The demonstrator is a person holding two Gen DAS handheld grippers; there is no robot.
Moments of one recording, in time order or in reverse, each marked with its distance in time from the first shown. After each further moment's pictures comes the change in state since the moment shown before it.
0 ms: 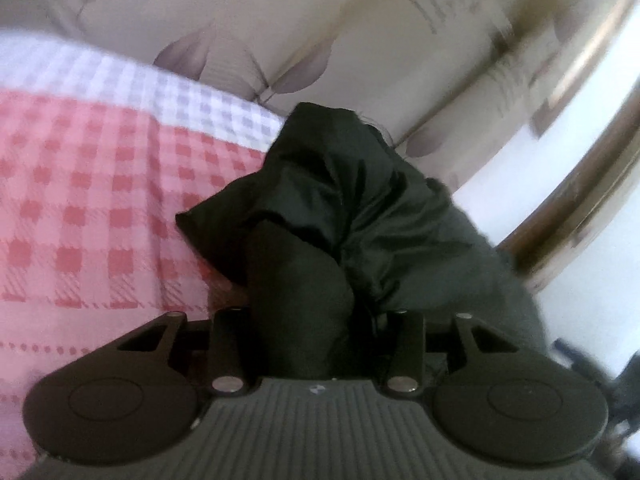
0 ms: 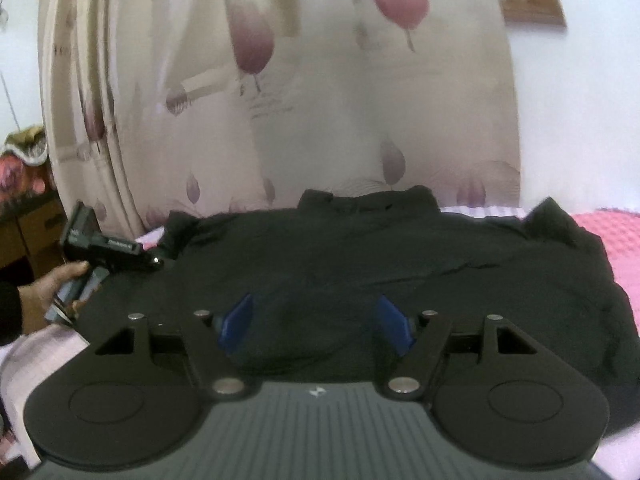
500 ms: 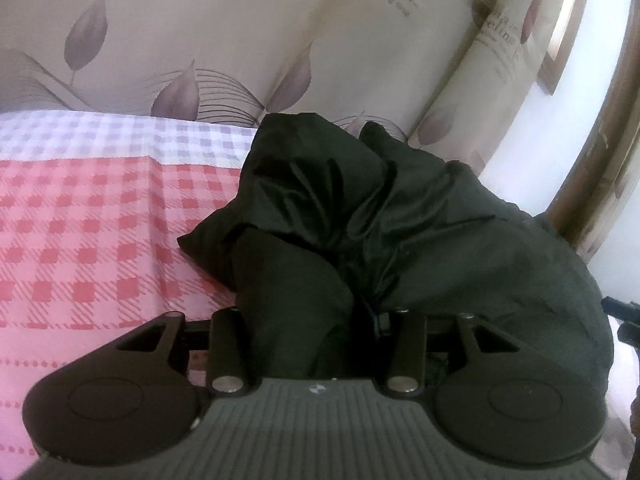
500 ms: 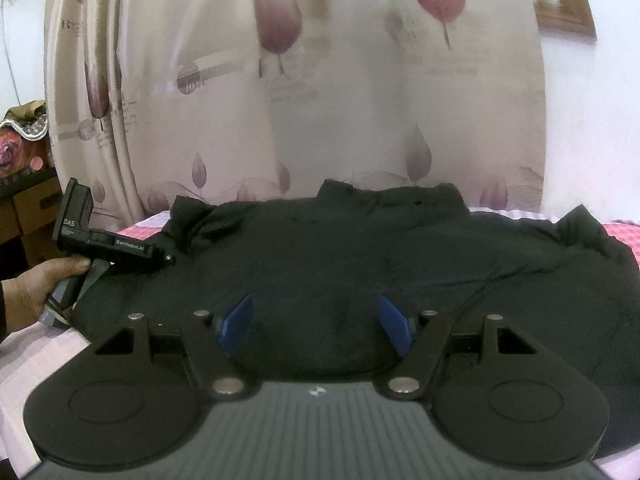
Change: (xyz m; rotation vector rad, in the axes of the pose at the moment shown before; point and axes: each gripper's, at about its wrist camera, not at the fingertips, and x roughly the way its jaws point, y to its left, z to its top) left arm 0.001 -0.030 -0.010 0.163 -0.050 0.144; right arm 0.024 0.034 0.005 -0.046 0.018 -0.034
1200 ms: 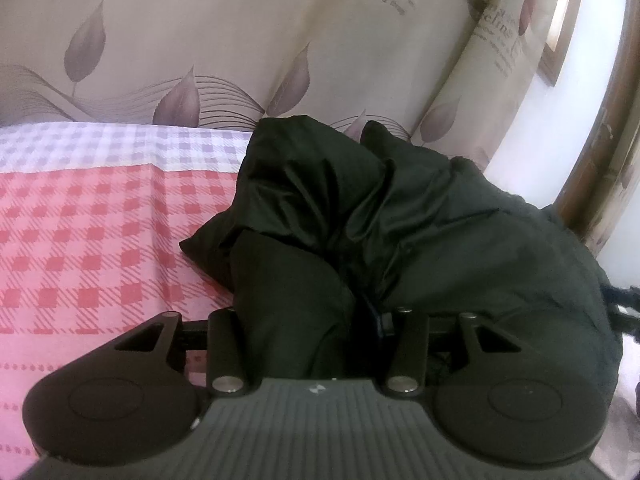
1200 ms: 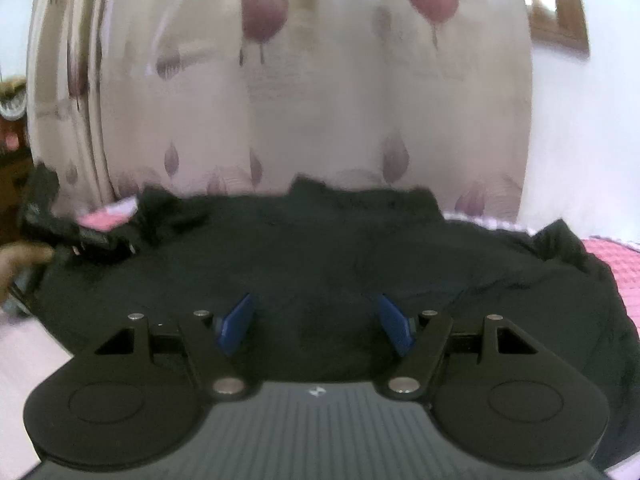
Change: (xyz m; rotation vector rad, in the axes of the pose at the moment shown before) left arm 0.003 -0.002 0.001 0.038 -0.006 0.024; right arm 0.023 -0.009 0.000 -0.066 0.063 -0.081
